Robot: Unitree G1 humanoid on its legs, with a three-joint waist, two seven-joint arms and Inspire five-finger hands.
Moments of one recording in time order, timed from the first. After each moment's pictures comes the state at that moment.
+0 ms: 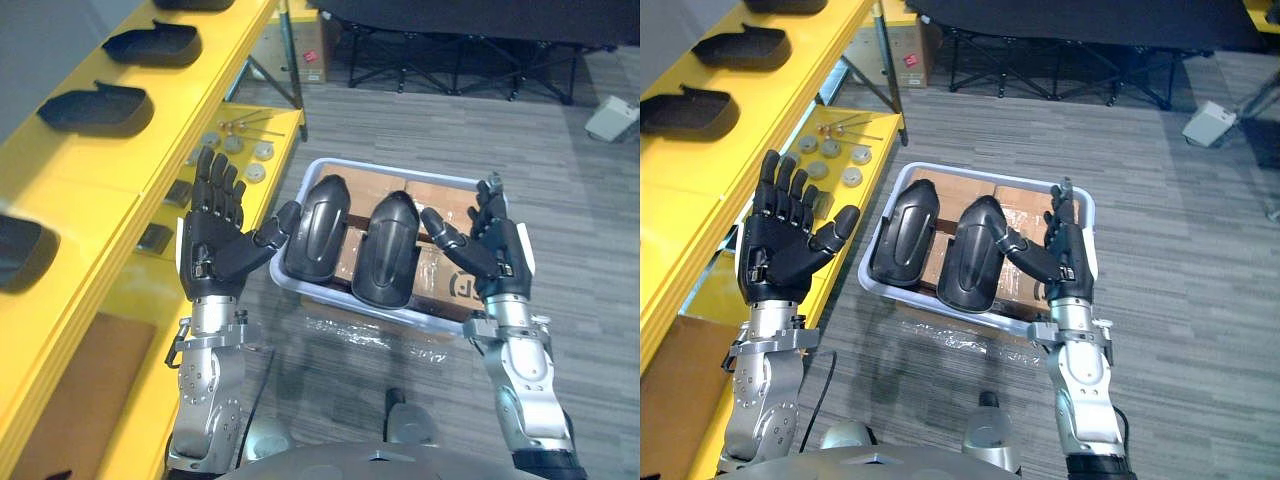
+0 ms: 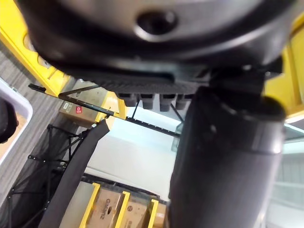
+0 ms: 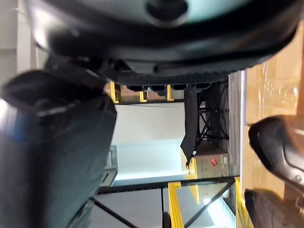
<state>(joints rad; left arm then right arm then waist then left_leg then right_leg) 0.26 0.06 -0.13 -0.38 -0.39 -0.33 0.12 0.20 -0.24 -0.08 -0.19 0.21 -0.22 -0.06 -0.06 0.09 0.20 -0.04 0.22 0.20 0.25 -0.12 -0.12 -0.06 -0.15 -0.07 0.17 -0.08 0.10</state>
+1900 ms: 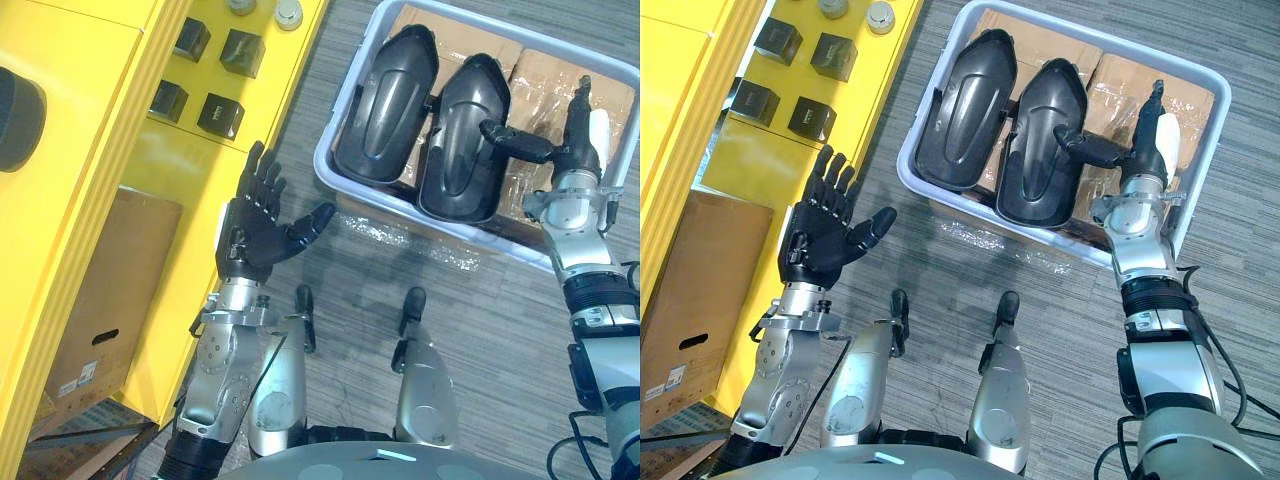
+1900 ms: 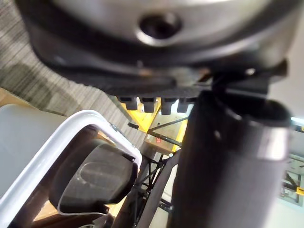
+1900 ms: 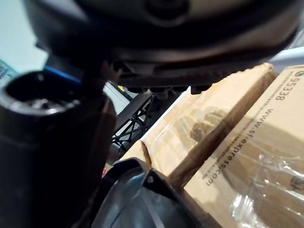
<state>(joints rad) 0.11 0.16 -0.23 -0.23 -0.48 -0.31 0.06 -0.69 -0.69 0.08 0.70 0.00 -0.05 -0.35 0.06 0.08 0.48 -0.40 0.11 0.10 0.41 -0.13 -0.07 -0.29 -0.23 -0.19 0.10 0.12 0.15</state>
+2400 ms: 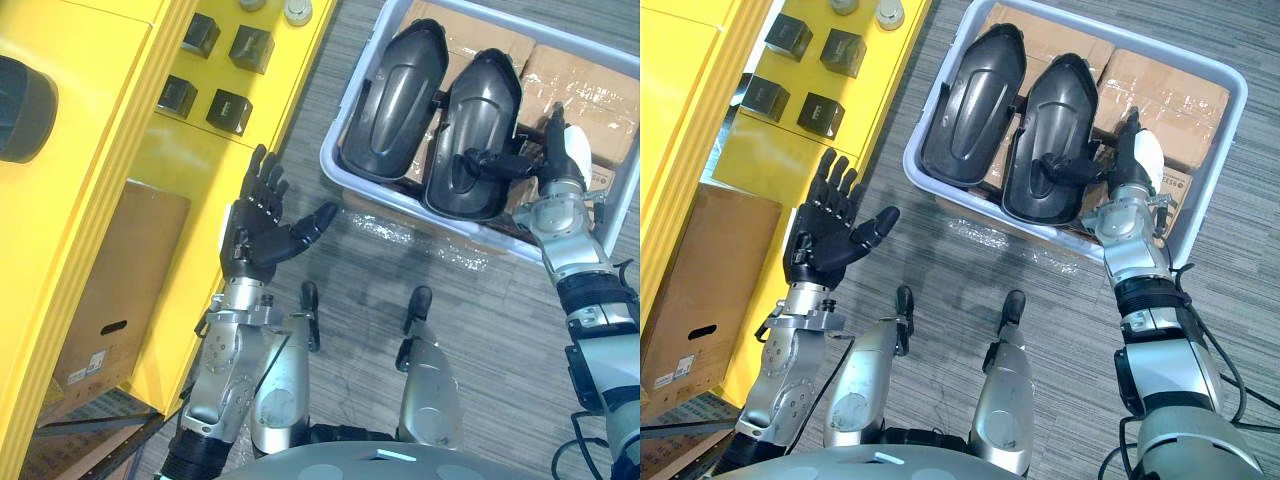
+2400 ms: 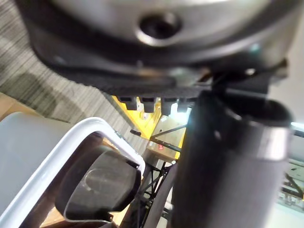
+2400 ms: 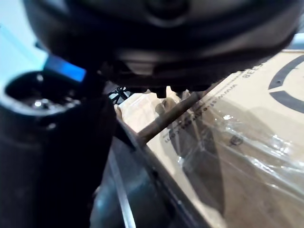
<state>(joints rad) 0.08 0.15 -0.27 -0.20 -0.48 -0.31 0.11 -0.74 -0.69 0.16 0.73 -0.07 0.13 -0.32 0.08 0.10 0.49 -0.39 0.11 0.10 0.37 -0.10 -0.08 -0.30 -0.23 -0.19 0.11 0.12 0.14</state>
